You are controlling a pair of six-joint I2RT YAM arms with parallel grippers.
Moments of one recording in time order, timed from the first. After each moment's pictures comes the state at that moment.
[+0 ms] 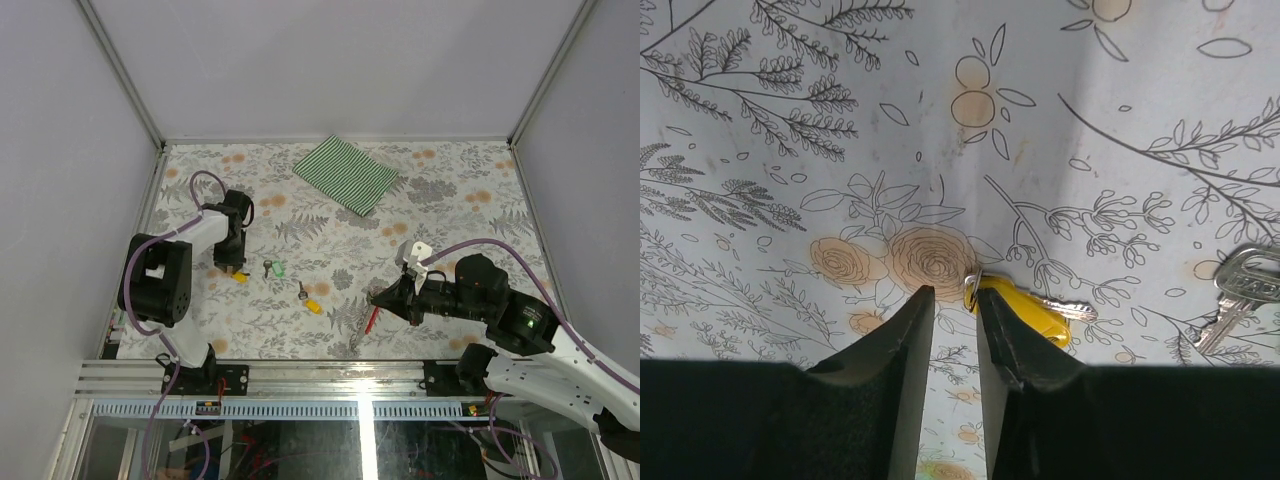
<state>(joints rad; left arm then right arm) -0.17 1.71 1.02 -0.72 -0.20 -0.20 0.96 0.62 0.82 -0.51 -0.31 0.04</state>
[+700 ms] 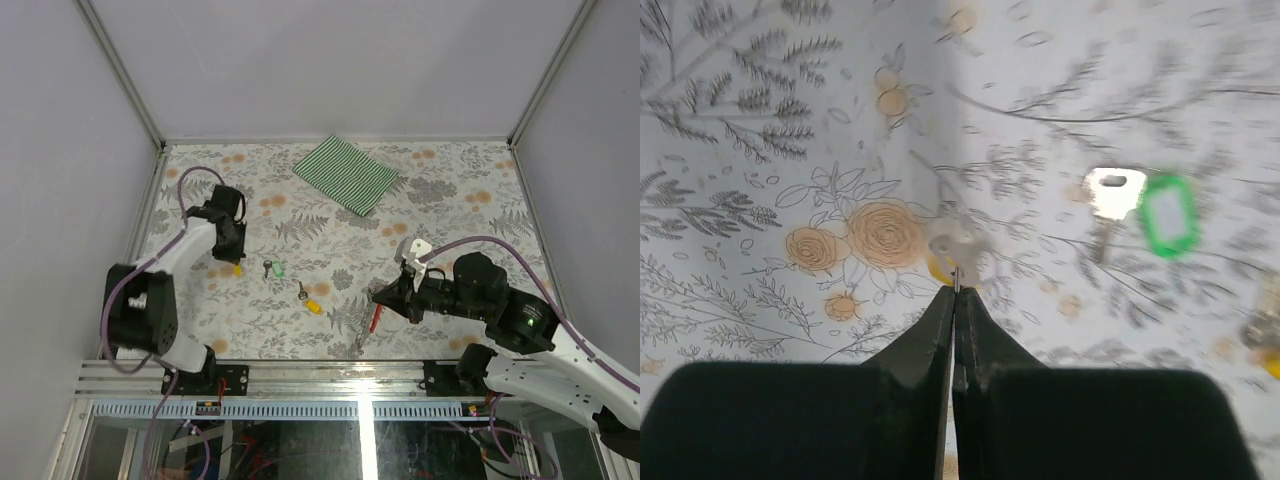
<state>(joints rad) -0.17 1.57 1.00 -0.70 -0.06 -0.13 0.96 0.64 0.84 -0.54 -0.28 0.04</state>
